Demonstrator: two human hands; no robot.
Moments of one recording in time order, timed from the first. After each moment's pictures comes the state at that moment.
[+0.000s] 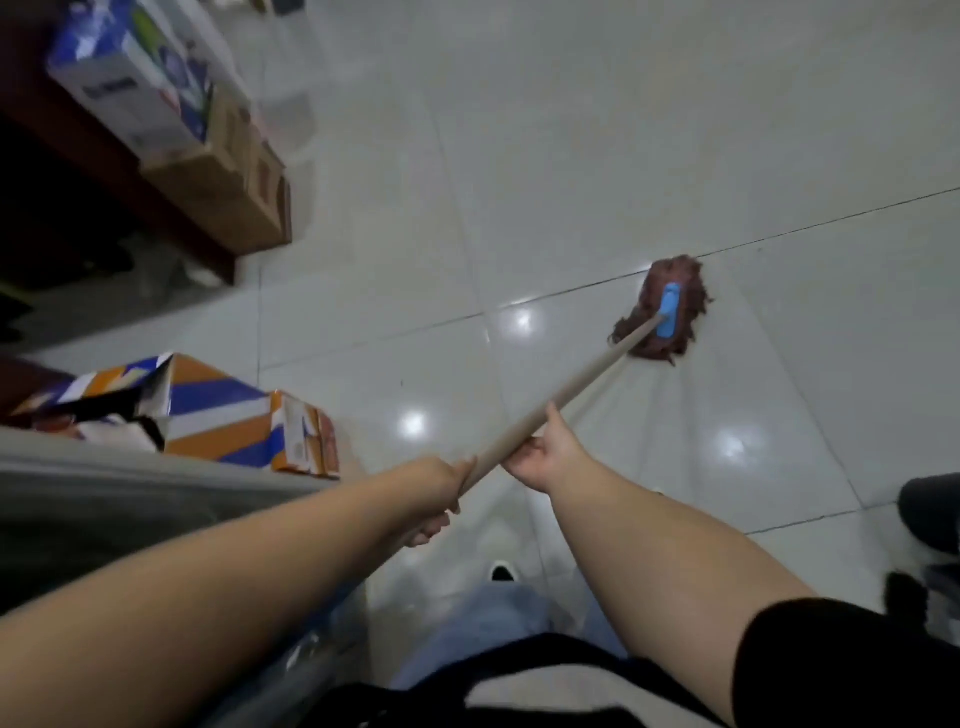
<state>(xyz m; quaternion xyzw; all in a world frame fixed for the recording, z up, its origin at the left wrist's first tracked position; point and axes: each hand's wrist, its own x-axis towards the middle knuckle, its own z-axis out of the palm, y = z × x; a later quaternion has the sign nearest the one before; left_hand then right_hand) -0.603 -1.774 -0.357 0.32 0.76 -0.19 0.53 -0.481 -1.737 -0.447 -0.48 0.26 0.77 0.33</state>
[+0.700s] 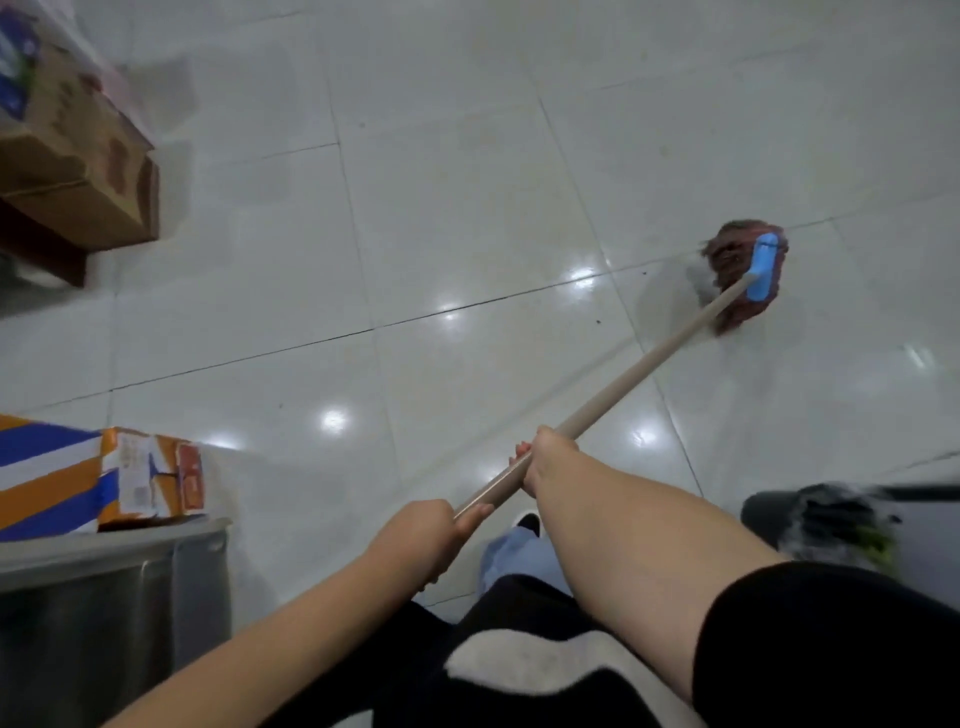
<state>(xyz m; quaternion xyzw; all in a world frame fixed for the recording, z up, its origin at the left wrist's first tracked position) -0.402 -1.709 -0.401 0.57 0.64 -0.24 0.46 -0.274 -1.644 -0.446 -0.71 0.20 0.59 0.32</state>
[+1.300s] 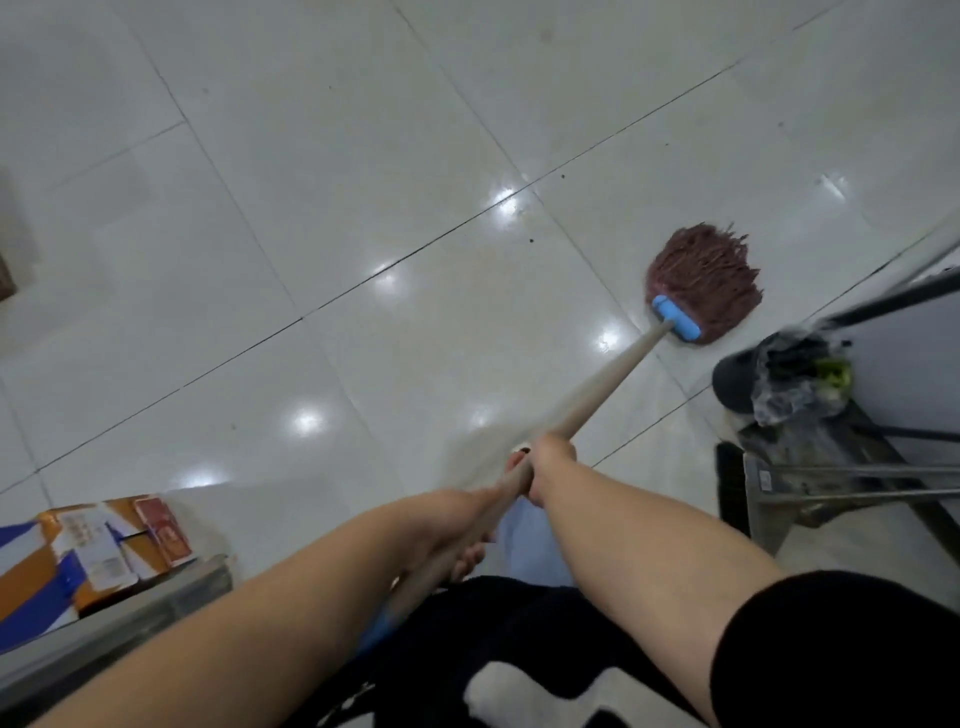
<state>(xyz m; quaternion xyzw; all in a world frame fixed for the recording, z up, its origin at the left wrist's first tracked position) -0.376 -1.709 -0.403 0.30 0.58 -0.32 0.69 -0.265 -1.720 -0.521 -0.72 0.28 0.53 0.35</state>
